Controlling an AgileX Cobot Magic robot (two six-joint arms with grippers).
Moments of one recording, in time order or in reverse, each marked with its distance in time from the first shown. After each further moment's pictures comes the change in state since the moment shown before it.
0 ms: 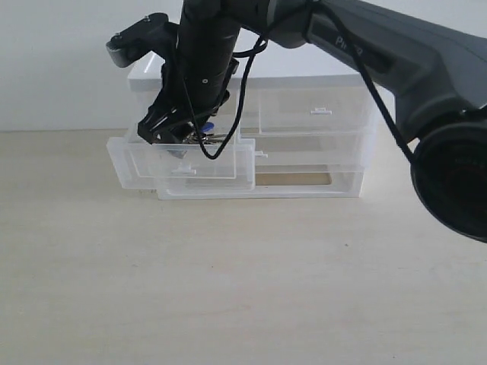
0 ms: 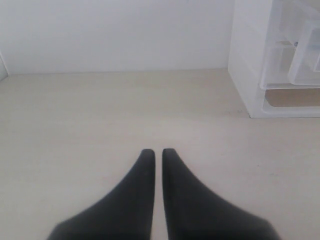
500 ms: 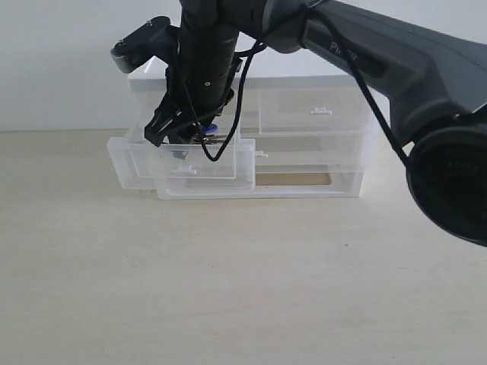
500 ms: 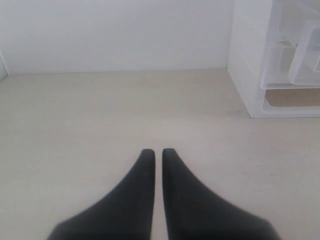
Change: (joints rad) left arm 0.000 0.000 0.000 0.000 0.000 0.000; right arm 0.005 0.008 -0.002 -0.084 -0.004 0.022
